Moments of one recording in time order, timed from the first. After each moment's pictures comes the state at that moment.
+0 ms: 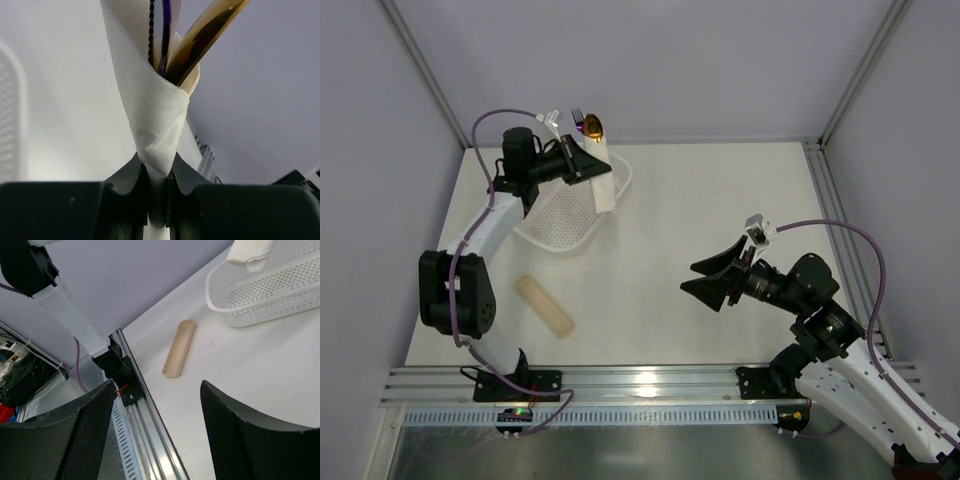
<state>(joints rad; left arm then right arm) -0.19 1.60 1.25 0.14 0.86 -0.78 0.62 0.54 0.59 -0.01 -0.52 0.53</state>
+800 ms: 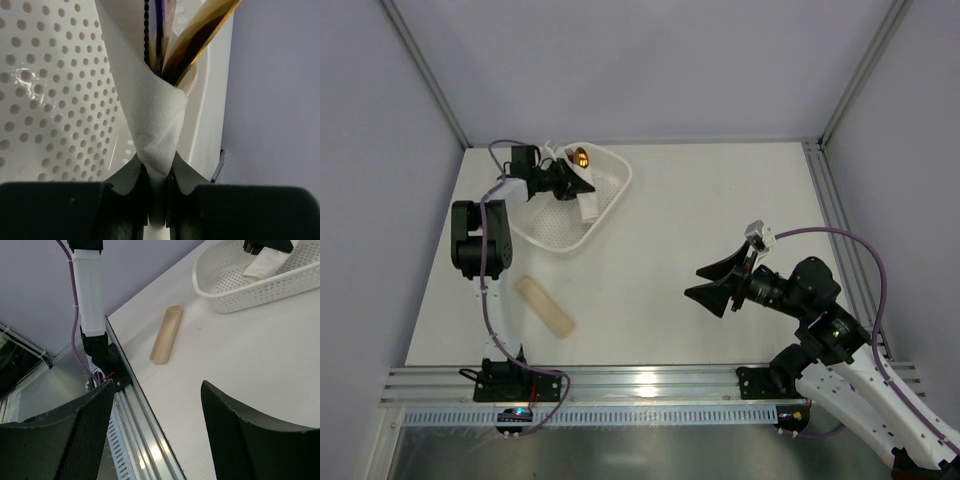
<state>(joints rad) 0.00 2.19 1.57 -0.13 0.91 -0.64 0.62 0.49 0.60 -0.16 -0.50 0.44</state>
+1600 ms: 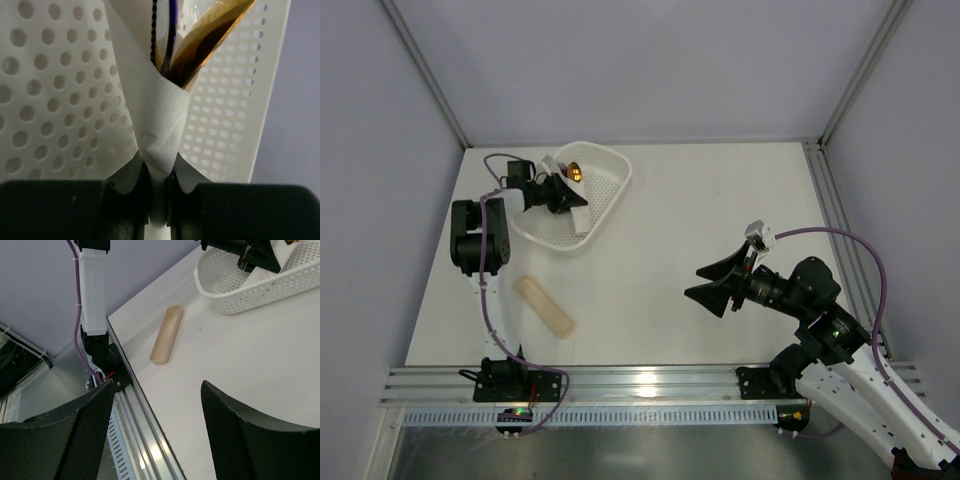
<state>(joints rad) 0.04 2.25 1.50 -0.07 0.90 -0.58 0.62 0.49 0.60 -0.16 -0.50 0.44</state>
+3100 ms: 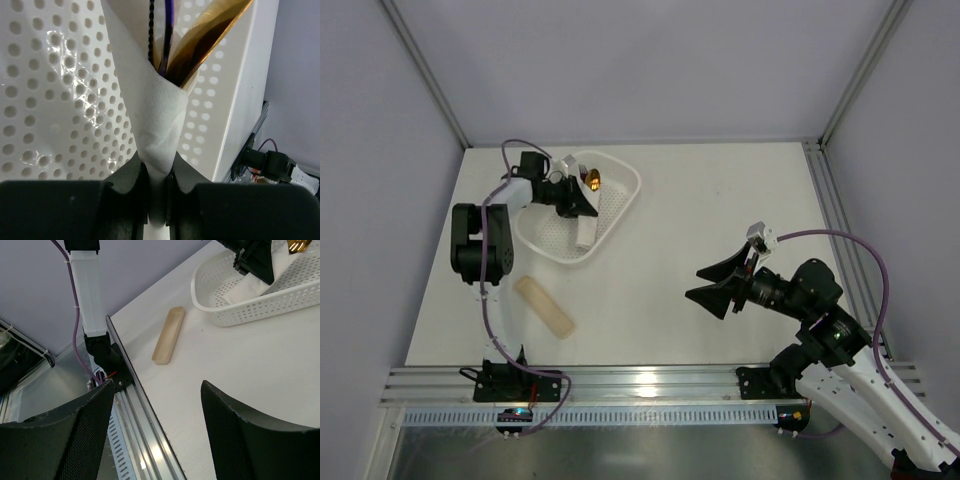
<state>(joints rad) -0.04 2.12 1.53 -0.47 0.89 -0.25 0.62 0.47 0.60 -0.15 -0.51 0.44</state>
